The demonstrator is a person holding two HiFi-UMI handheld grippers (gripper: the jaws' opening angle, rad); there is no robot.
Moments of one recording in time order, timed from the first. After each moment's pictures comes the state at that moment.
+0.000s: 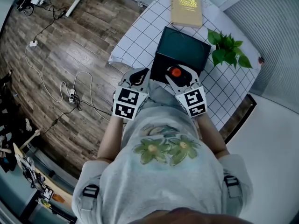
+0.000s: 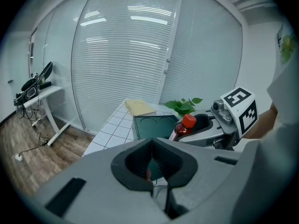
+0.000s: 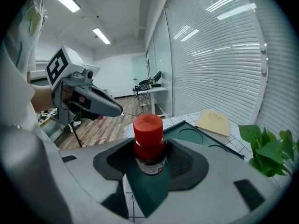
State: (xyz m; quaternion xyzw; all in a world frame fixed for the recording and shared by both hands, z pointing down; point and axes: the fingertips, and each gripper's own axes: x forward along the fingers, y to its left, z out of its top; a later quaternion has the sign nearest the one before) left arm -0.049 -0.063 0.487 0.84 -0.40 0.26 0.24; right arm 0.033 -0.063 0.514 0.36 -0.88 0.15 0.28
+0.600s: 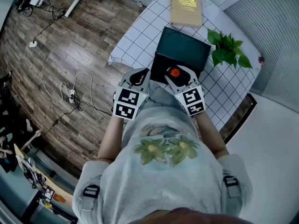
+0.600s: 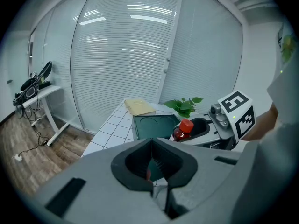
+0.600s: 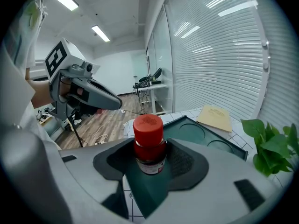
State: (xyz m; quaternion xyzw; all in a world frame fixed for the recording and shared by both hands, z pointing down) left arm -0.047 -0.067 0.489 0.85 -0.39 0.26 0.24; right arm 0.031 -0.063 0.529 0.35 -0.87 0.17 0.29
